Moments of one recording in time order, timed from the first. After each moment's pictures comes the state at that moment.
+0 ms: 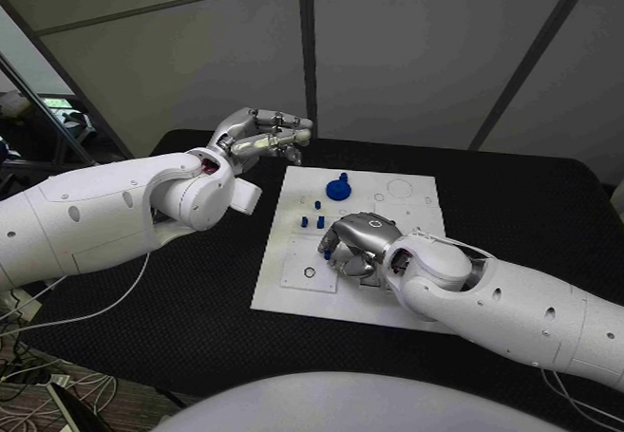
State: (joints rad) left arm 1.12 -0.84 0.05 1.48 -0.16 -0.26 0.35; left_hand 1.39 -0.11 0.36 -0.02 0.15 1.01 0.16 0.12 0.09 1.05 0.10 0.46 0.23 1.04 0.03 0.96 0.46 0.21 1.07 0.13 0.29 1.21; right arm 0.92 -0.59 0.03 1.52 -1.78 -0.25 -0.16; right_hand 1.35 -0.16 0.47 -0.01 0.19 1.04 0.15 0.06 0.09 1.13 0.09 0.07 0.06 1.46 -0.01 1.19 1.00 0.11 1.35 0.10 1.21 1.00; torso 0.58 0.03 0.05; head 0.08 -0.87
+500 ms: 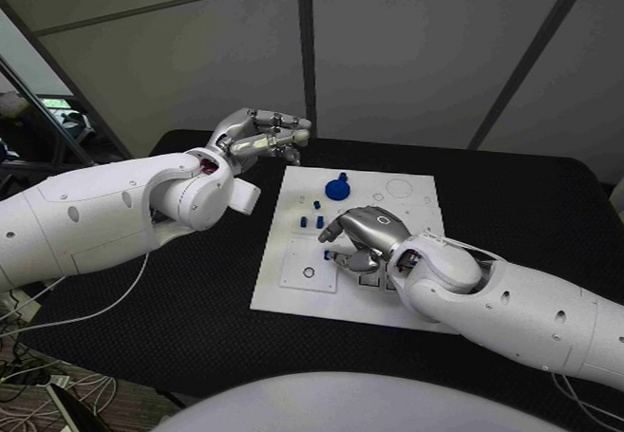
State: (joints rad) left arm 1.12 -0.84 0.05 1.48 -0.16 -0.26 0.34; left_hand 1.40 -0.11 0.36 -0.01 0.15 1.01 0.17 0.12 0.09 1.05 0.10 0.46 0.24 1.04 0.03 0.96 0.46 0.21 1.07 0.13 0.29 1.21; right arm 0.92 -0.64 0.03 1.55 -1.79 -0.40 -0.13; right_hand 1.35 -0.16 0.45 -0.02 0.19 1.02 0.15 0.06 0.08 1.08 0.10 0.08 0.07 1.46 0.00 1.19 1.00 0.11 1.33 0.11 1.20 0.99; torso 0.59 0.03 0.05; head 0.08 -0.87
